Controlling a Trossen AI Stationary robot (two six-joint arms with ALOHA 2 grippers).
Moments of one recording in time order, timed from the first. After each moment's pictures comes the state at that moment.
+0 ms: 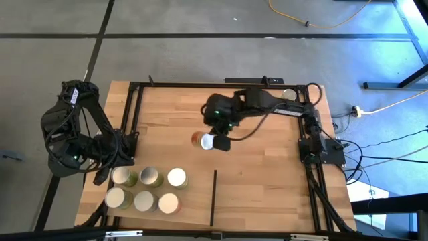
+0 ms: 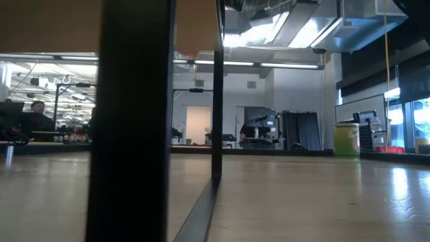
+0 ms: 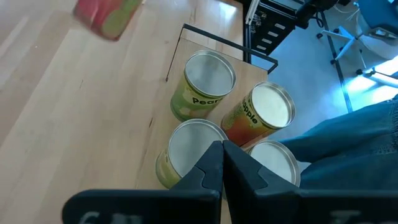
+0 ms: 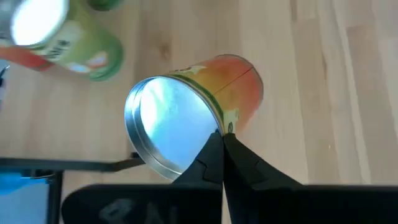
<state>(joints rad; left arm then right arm) -1.20 1.03 1.49 -1.38 -0.69 -1.25 0.00 2.04 2.34 -1.31 -0.11 0.12</state>
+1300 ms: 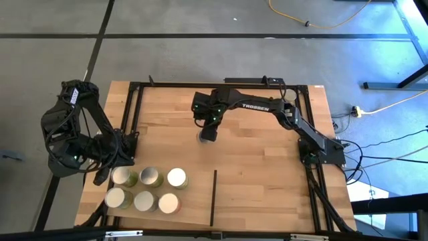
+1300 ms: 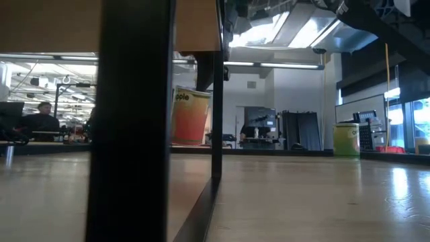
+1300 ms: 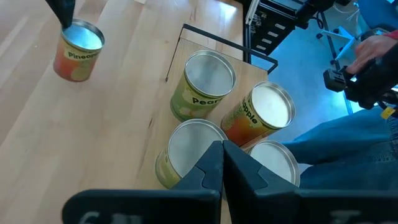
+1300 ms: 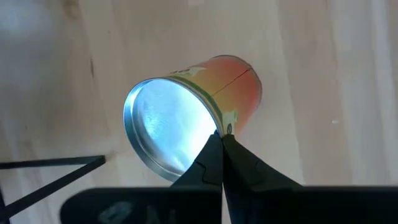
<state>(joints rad) -1.20 1.03 1.49 -1.38 -0.69 -1.25 -0.16 2.32 2.34 -1.32 -0.21 0.07</state>
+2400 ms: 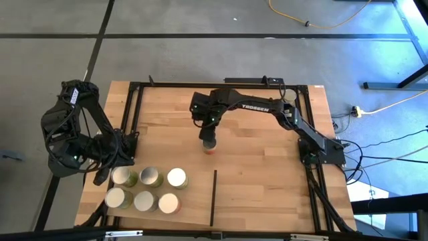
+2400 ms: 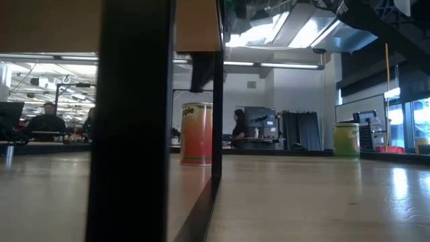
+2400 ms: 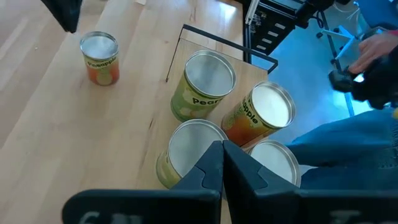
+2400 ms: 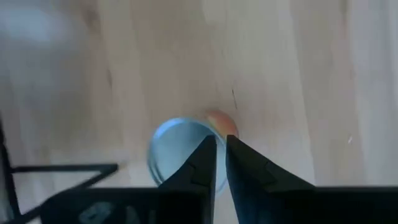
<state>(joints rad) -1.20 1.03 1.49 -1.38 -0.69 -1.24 -0.16 2.32 2.33 -1.27 -0.26 0.07</state>
